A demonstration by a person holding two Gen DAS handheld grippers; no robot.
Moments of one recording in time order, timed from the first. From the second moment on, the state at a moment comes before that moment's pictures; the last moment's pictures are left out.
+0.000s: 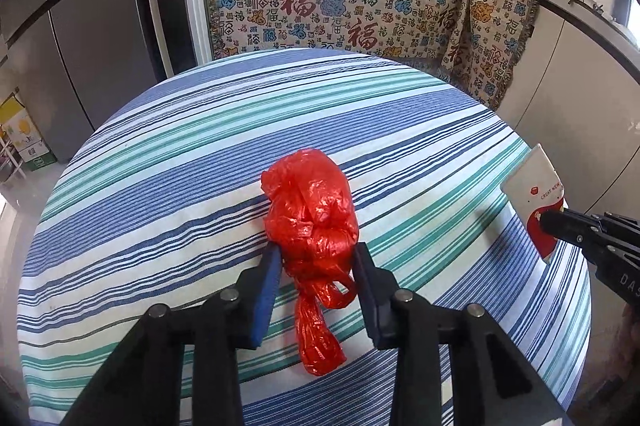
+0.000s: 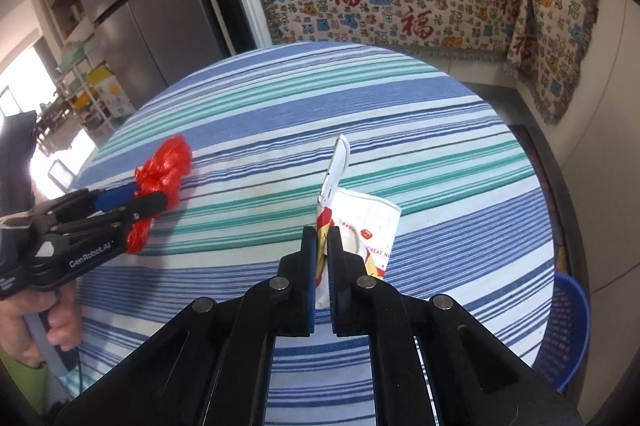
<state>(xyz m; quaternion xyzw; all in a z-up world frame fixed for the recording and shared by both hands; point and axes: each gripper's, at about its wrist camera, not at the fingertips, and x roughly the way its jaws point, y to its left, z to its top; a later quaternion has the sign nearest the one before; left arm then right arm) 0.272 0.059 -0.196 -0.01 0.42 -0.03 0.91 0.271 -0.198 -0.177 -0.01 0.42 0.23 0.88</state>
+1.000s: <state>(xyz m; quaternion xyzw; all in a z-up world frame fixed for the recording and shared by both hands) 0.259 -0.271 -0.176 0.02 0.44 -0.34 0.83 0.240 -0.533 -0.202 0.17 0.46 0.07 0.87</state>
